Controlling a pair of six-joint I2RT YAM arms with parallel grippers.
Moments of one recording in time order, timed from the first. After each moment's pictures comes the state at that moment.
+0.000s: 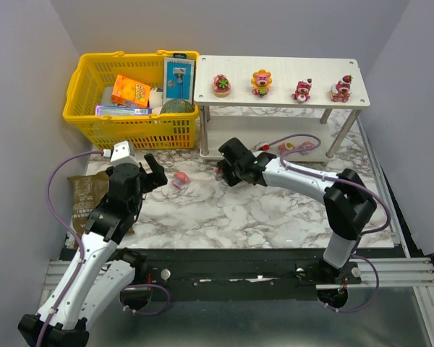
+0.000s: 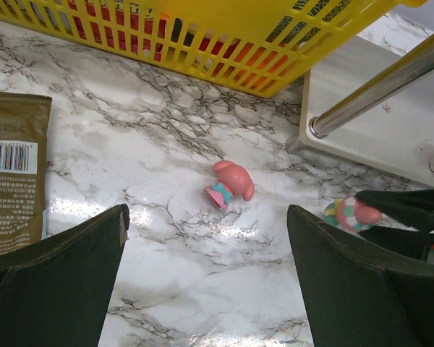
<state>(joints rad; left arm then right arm) -0.36 0.65 0.71 -0.47 -0.34 -0.51 0.86 1.79 1.29 -0.44 0.30 1.74</state>
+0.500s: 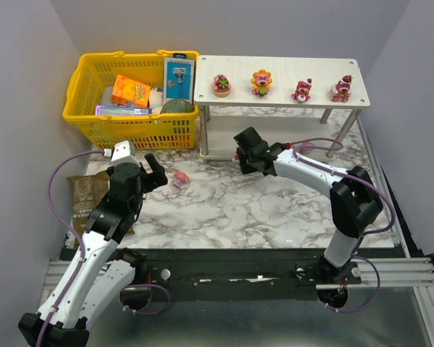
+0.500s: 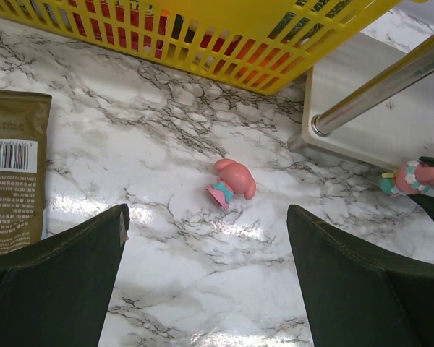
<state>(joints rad) -0.36 0.66 0.71 -0.47 -0.34 -0.51 0.69 1.76 1.28 -0.50 0.41 1.90</state>
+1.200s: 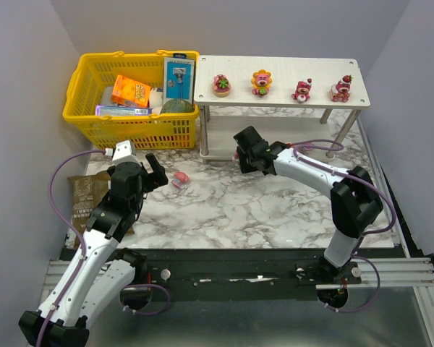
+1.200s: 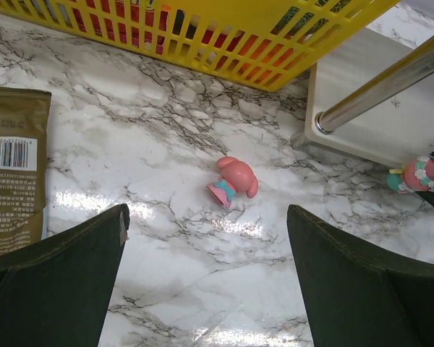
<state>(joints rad) -0.36 0.68 0.71 -0.47 -0.34 -0.51 0.69 1.76 1.30 -0.54 0.41 1.96</state>
